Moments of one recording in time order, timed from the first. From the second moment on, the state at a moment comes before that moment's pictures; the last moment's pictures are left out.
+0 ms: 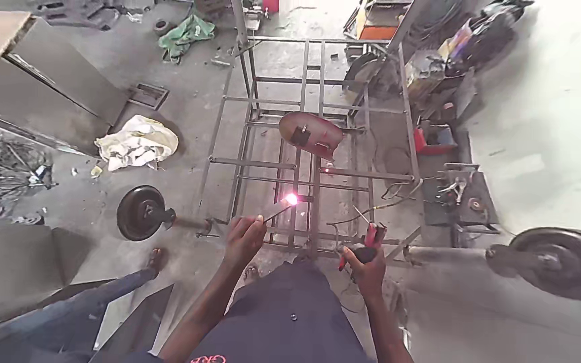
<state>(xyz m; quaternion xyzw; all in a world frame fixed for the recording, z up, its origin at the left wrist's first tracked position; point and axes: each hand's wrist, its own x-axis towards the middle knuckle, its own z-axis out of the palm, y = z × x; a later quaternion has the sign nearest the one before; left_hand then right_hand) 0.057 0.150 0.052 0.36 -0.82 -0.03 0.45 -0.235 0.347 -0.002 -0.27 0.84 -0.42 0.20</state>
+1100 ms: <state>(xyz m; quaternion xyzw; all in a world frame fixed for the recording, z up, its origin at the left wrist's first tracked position) 0.385 0.188 0.099 0.34 -0.08 -0.67 0.65 0.000 0.373 0.034 -0.39 0.82 -0.40 0.16</state>
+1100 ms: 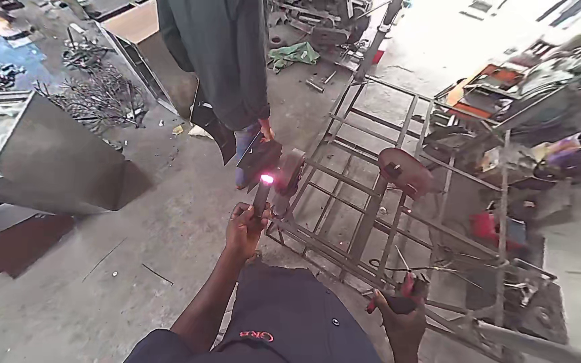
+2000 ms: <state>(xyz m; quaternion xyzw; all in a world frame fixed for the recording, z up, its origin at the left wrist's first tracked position) 0.455 0.024 0.002 0.31 -0.49 -0.67 0.46 0.219 0.342 0.129 -0.29 0.82 -0.49 0.08</state>
